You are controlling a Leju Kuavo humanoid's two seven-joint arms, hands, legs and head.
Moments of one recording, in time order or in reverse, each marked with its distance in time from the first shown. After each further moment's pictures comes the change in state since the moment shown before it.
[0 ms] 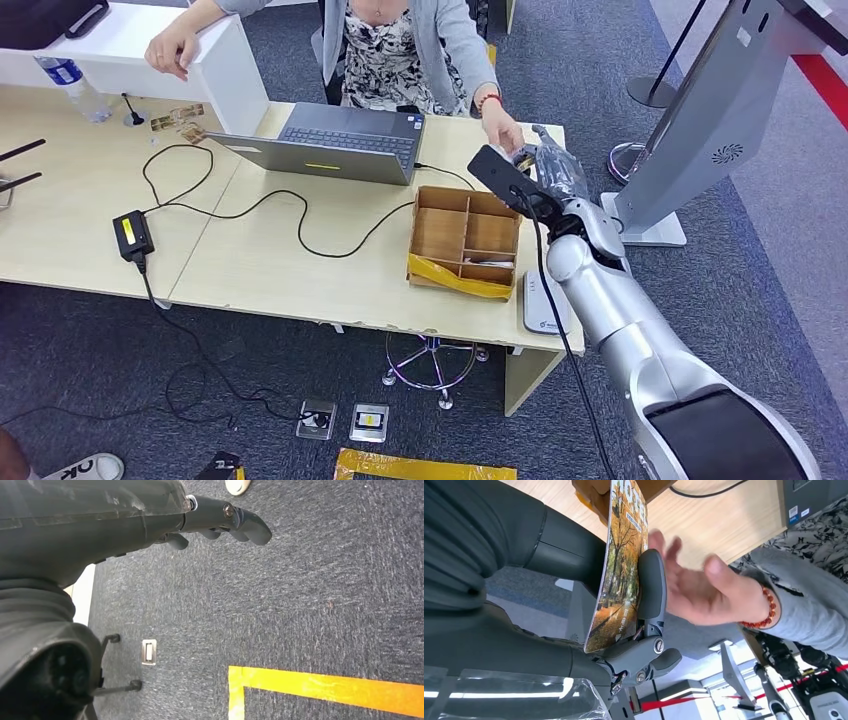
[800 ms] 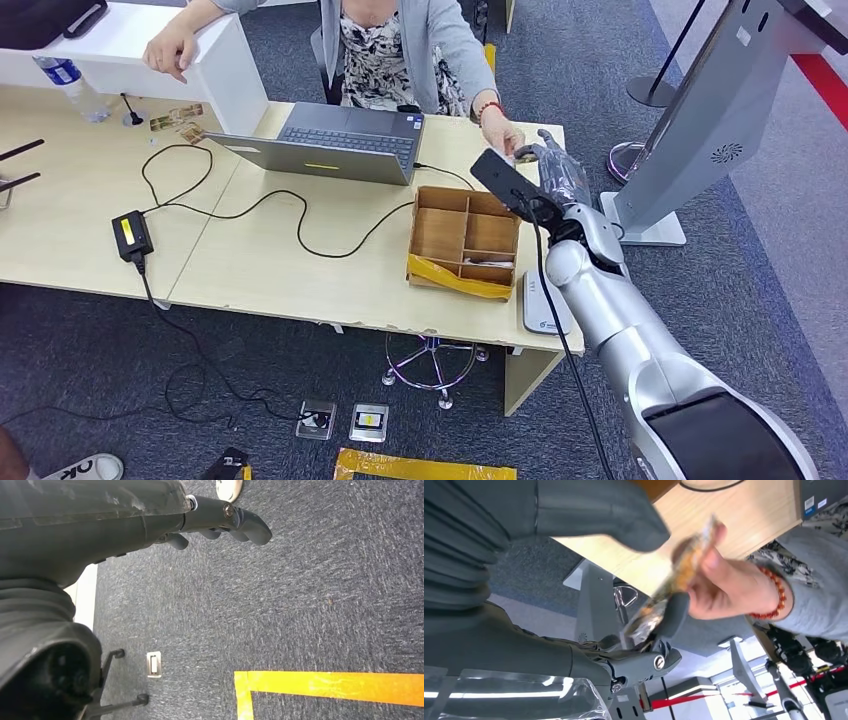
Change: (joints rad) left arm -0.023 0.001 -0.049 0.000 -0.035 -0.040 0.027; right arm 0.010 0.000 0.000 0.013 0.005 -0.030 0.012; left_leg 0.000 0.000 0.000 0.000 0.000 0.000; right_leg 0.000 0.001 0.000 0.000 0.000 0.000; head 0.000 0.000
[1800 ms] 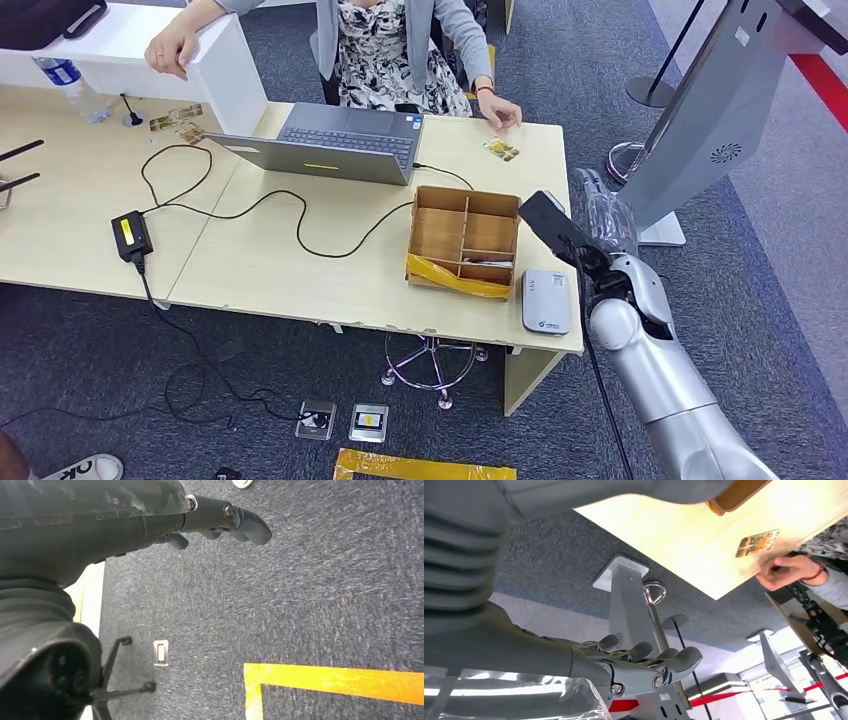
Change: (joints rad) left arm 0.055 -0.007 -0.012 0.000 0.082 0.033 -0.040; right arm 0.326 -0.220 0.005 -0.554 -0.039 0.074 0.192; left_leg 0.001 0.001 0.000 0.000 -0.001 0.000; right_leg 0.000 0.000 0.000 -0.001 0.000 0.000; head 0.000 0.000
